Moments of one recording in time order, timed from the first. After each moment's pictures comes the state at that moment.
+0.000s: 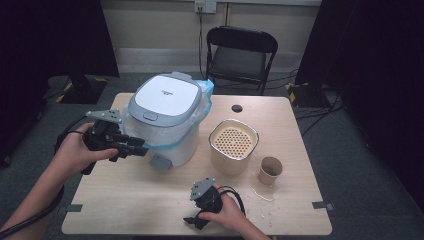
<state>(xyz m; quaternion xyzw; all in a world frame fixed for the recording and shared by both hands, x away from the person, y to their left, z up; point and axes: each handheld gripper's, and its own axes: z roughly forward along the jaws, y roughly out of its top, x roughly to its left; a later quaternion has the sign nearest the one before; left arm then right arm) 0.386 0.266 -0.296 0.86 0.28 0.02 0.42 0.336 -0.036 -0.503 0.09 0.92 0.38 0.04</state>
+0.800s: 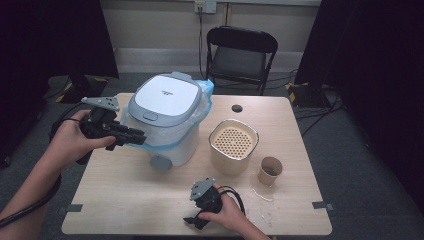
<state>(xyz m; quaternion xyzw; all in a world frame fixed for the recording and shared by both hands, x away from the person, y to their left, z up) 0.393 0.263 -0.263 0.87 0.27 0.03 0.41 0.336 -0.036 -0.503 0.09 0.92 0.38 0.04</state>
